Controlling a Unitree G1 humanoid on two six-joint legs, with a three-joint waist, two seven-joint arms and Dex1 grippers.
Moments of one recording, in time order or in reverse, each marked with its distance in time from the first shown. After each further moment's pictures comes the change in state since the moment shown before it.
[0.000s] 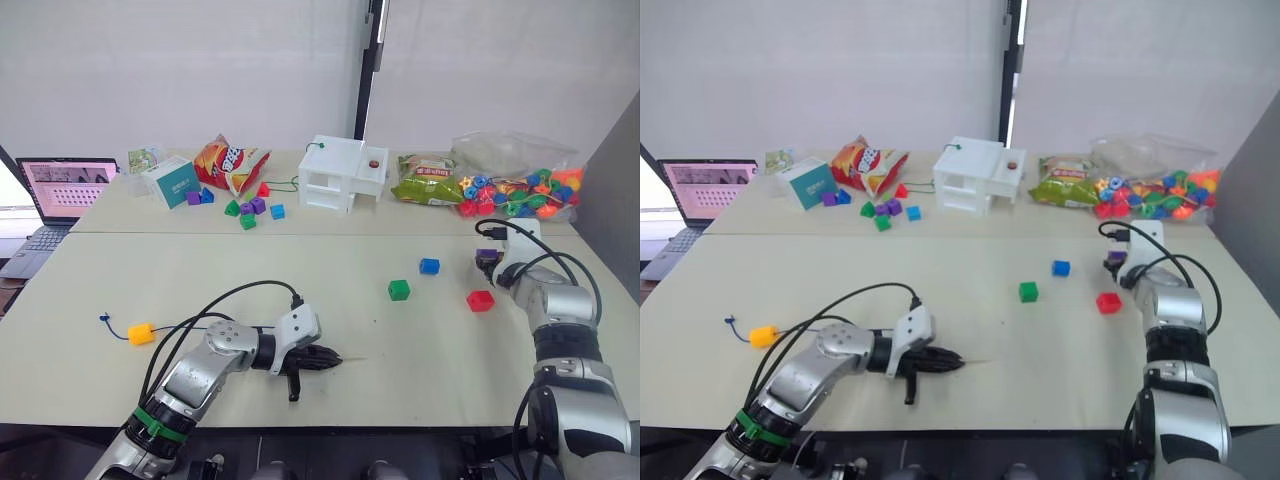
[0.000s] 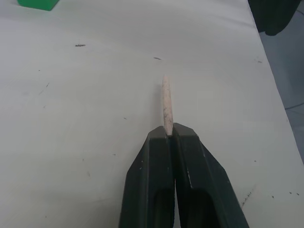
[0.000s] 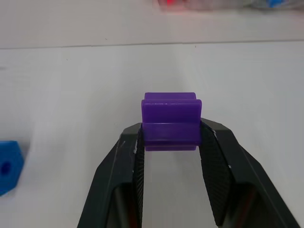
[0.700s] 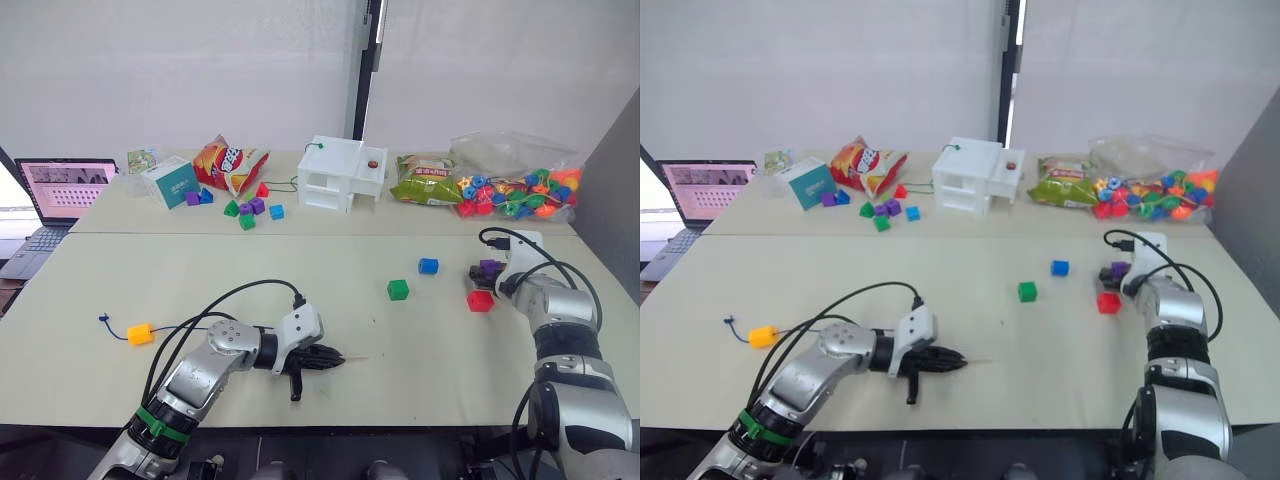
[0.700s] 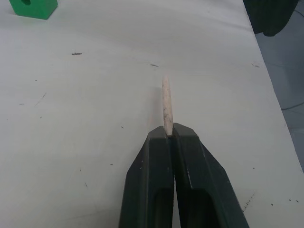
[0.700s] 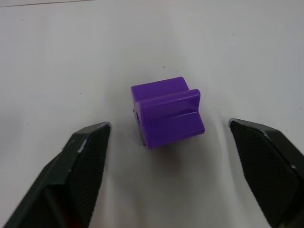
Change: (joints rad) left arm 0.000 -0.016 0.000 0.000 0.006 -0.005 0.000; right arm -0.076 -0.006 -0.009 0.258 -0.027 -0.056 -0.009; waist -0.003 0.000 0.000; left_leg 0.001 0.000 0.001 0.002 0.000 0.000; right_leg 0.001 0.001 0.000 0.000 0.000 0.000
